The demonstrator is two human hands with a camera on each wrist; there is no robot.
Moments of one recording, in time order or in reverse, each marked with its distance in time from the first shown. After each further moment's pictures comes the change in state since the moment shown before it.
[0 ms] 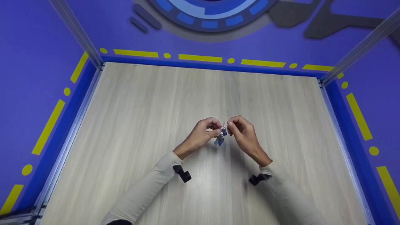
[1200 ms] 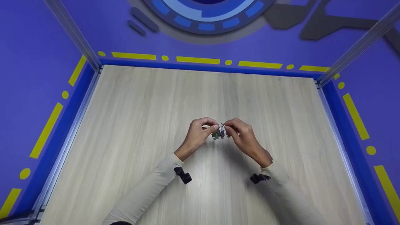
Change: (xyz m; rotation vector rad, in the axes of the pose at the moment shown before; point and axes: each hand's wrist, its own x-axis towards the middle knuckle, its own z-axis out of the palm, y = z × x) left_hand 0.003 -0.003 0.004 0.004 0.185 0.044; right_hand 0.004 0.007 -0.013 -0.269 -0.109 -0.260
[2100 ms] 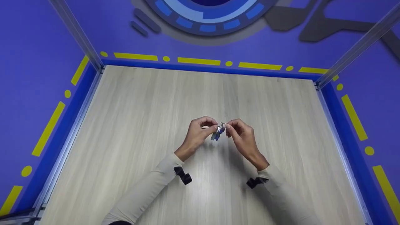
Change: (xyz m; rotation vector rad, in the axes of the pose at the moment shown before) left_hand -0.007 0.001 0.001 -0.100 0.048 -0.035; right_hand -0.009 -0.015 0.015 0.171 0.194 0.192
